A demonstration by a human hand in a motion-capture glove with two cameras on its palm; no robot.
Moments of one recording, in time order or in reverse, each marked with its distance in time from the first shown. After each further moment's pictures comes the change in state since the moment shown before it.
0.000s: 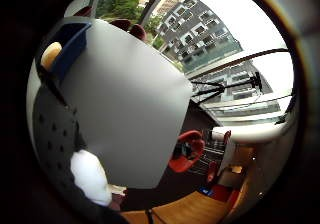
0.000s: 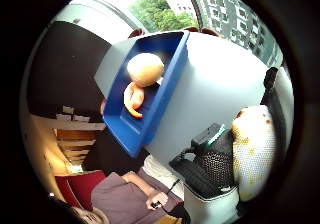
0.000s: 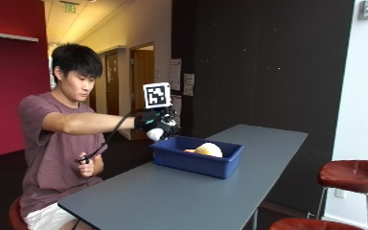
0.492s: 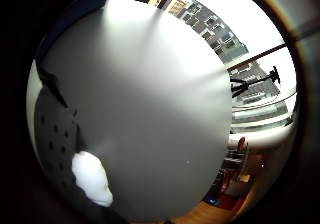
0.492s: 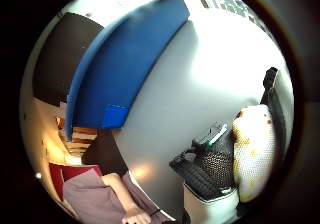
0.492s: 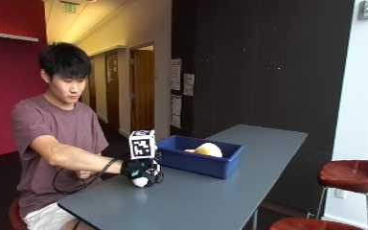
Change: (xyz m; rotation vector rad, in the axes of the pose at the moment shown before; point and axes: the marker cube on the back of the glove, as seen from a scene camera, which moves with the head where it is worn) arm -0.007 0.079 0.175 -0.023 -0.108 0.010
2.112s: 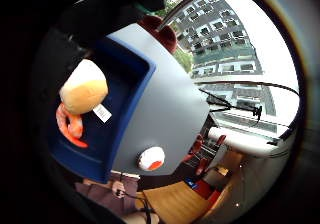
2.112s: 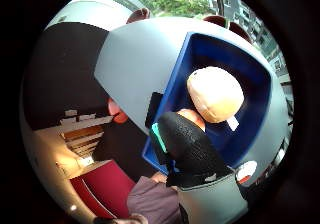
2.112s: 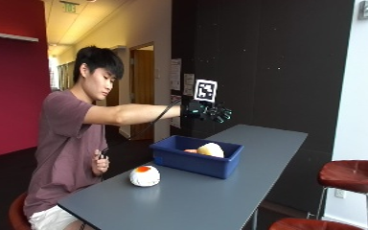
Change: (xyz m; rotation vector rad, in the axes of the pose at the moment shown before) arm -0.165 -0.241 -0.160 -0.229 0.119 0.142
